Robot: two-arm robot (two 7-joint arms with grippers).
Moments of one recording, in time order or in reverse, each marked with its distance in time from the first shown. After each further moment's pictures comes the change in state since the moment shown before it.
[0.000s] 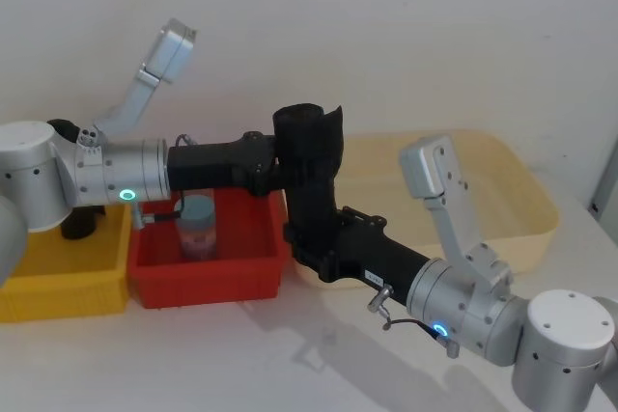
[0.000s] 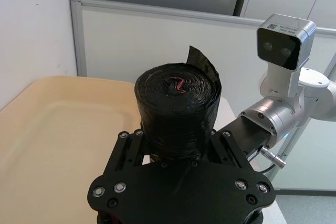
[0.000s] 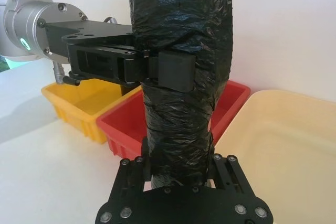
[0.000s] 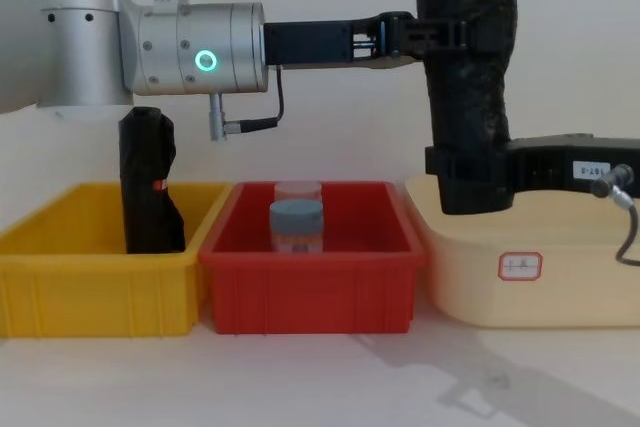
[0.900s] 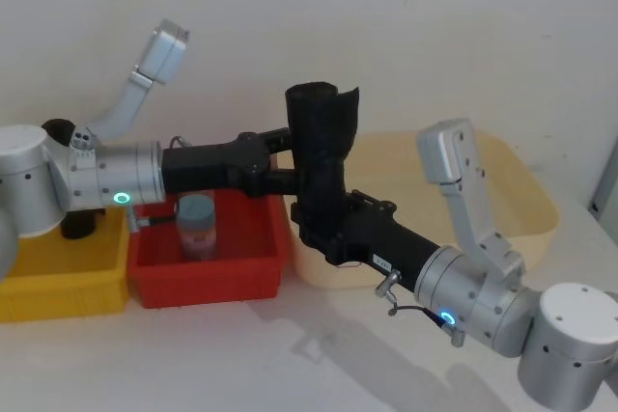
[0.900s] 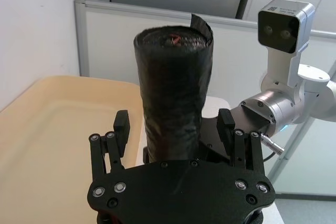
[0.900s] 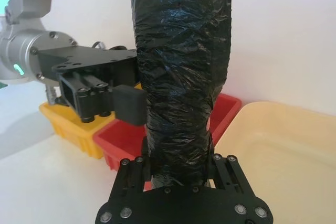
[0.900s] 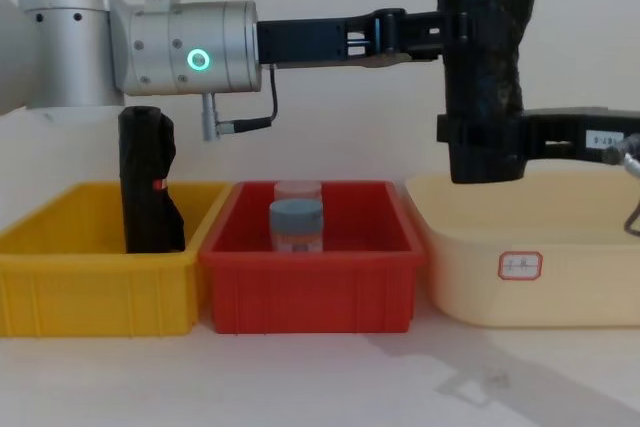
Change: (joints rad) left arm 0.033 0.031 -0.004 -0.073 -0.013 0.025 0.031; right arm -0.005 -0.004 0.025 -0.023 0.025 -0.014 -0.019
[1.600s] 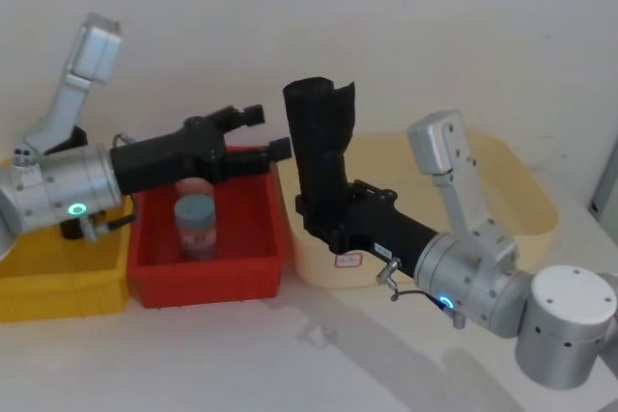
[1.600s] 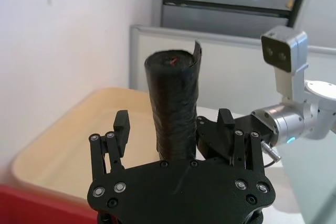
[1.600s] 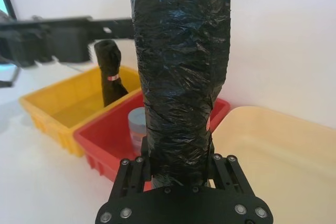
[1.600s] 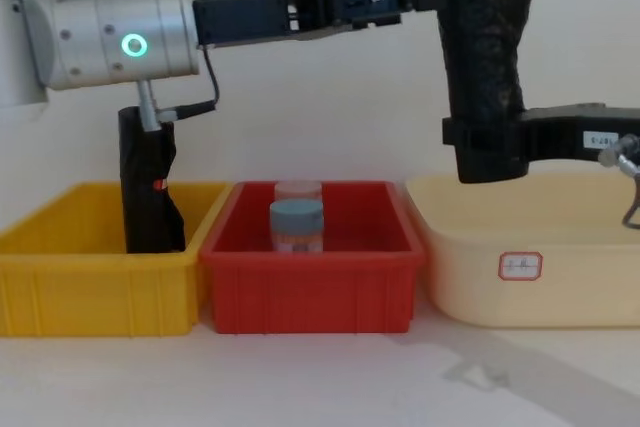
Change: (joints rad) left arm 0.197 0.162 -0.099 -0.383 -0.044 0.041 0.273; right arm 0.064 0.010 -0.020 0.072 -0.046 -0.021 0.017
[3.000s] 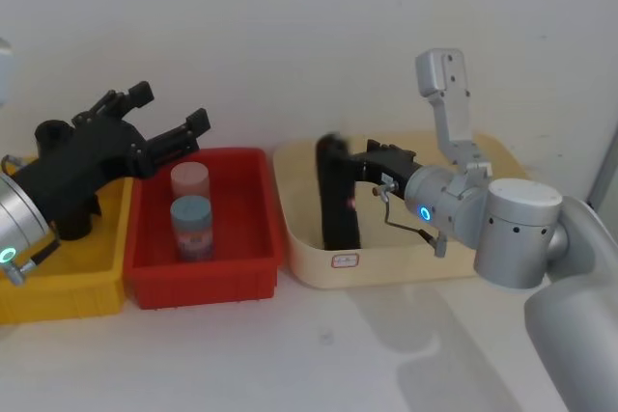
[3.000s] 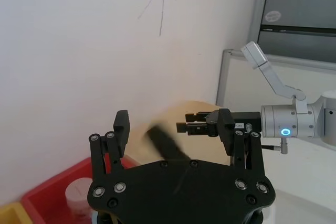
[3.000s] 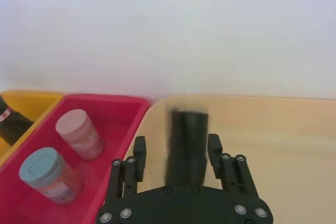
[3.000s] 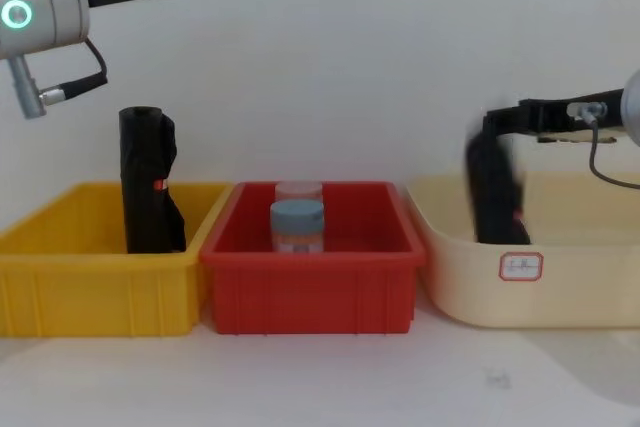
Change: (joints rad) left arm 0.369 0.187 -0.167 -0.577 0.015 -0.011 0.576; right arm 0.254 -0.209 0.117 0.327 0.018 0.233 -0.193
